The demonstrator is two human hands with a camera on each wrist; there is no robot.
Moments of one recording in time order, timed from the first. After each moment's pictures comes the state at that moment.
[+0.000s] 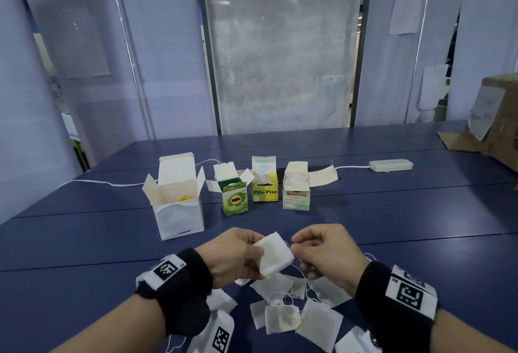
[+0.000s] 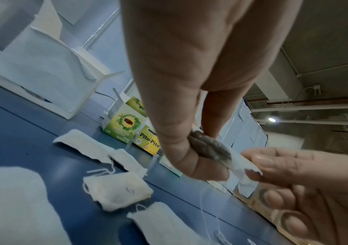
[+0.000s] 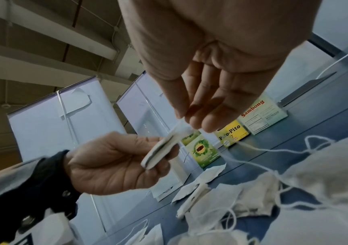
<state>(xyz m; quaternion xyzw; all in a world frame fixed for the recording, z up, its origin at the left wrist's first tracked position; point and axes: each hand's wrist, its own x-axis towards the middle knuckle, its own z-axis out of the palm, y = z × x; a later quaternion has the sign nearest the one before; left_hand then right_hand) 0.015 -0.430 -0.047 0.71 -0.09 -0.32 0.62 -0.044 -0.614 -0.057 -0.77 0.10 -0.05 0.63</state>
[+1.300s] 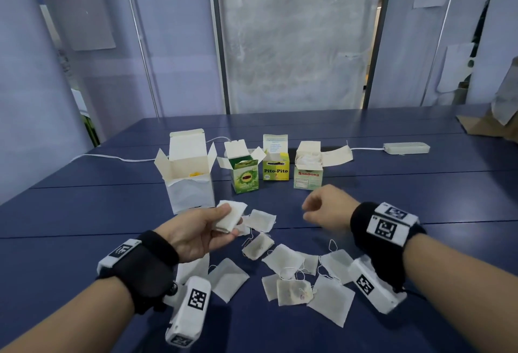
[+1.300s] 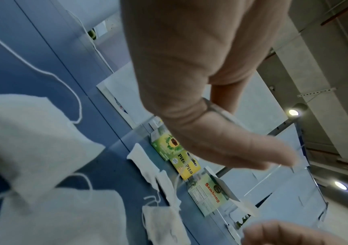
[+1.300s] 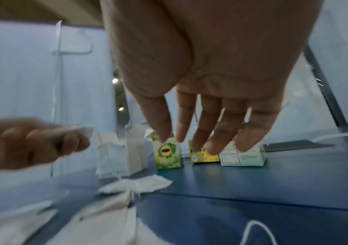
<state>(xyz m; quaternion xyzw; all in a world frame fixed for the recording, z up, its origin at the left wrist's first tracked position) 0.031 -0.362 -0.047 0.56 0.07 -0.31 0.77 0.011 -0.630 -0.043 -0.96 0.02 0.02 0.27</state>
